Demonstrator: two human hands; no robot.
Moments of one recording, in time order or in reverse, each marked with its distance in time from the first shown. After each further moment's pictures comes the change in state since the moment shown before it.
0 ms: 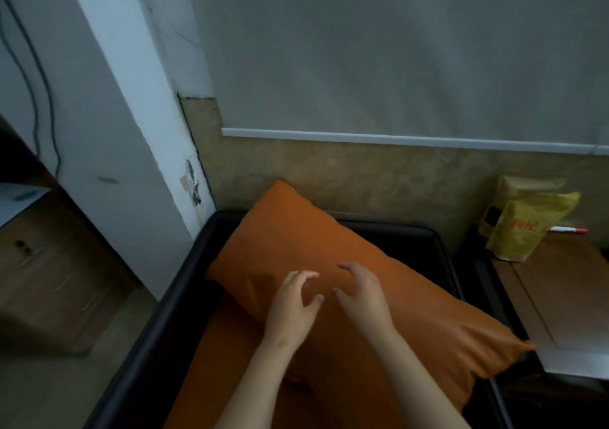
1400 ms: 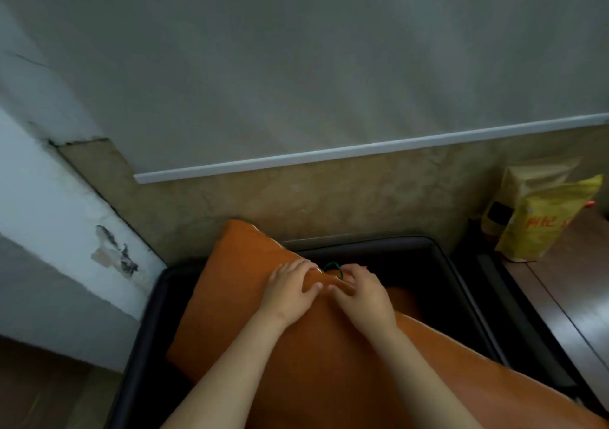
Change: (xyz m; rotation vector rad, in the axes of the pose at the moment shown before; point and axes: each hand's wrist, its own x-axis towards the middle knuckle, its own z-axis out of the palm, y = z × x) left_hand 0.248 -0.022 0.049 0.428 -0.381 0.192; right_hand 0.182 0.059 0.016 0.008 0.032 0.249
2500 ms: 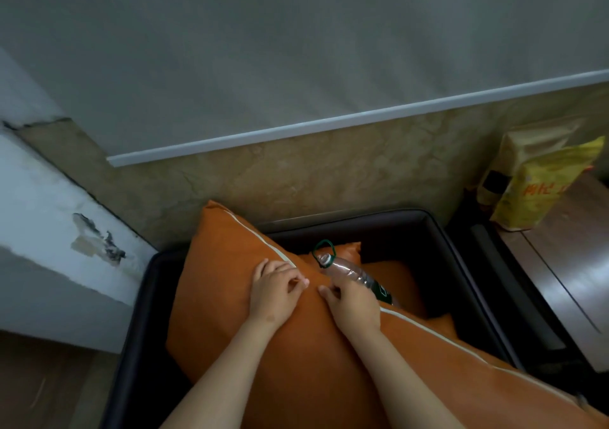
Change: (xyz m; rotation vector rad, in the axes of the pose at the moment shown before) left_hand -0.015 -0.027 0.044 0.121 0.166 0.022; right_hand -0.016 0.020 0.040 -0.120 -0.057 0.121
